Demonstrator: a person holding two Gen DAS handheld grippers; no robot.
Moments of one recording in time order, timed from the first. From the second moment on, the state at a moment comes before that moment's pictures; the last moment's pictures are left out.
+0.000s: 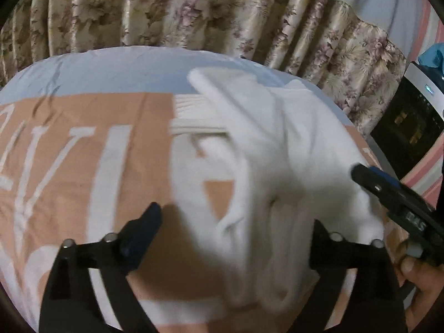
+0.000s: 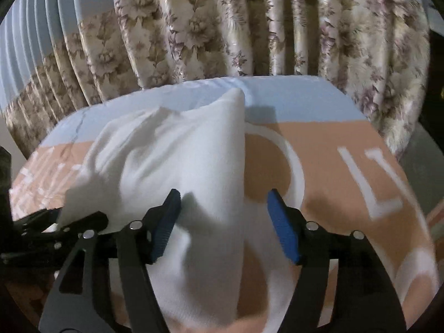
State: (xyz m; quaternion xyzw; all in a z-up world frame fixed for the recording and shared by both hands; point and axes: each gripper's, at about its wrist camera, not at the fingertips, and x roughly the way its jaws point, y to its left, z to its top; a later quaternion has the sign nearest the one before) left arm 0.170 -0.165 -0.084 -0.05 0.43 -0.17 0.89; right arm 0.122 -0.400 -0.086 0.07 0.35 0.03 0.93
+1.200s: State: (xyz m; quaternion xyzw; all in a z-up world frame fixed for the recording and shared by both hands) left arm 0.003 0.021 0.001 -0.01 0.34 0.02 0.94; right arm -0.017 -0.257 -0.006 0.02 0.32 -0.01 0.95
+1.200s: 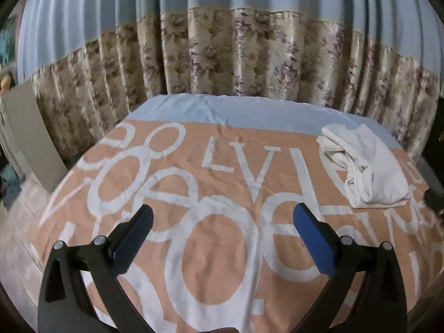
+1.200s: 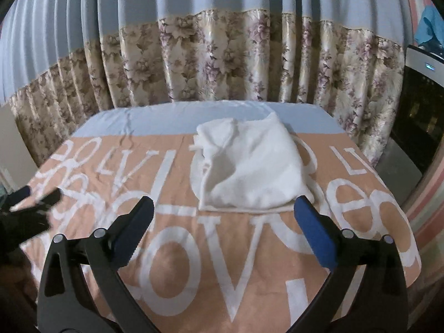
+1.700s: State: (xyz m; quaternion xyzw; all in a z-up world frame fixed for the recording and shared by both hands) left arm 0.005 0.012 0.004 0.00 0.33 -0.01 0.94; right arm -0.015 -0.258 -0.001 0.02 0.31 -0.01 0.95
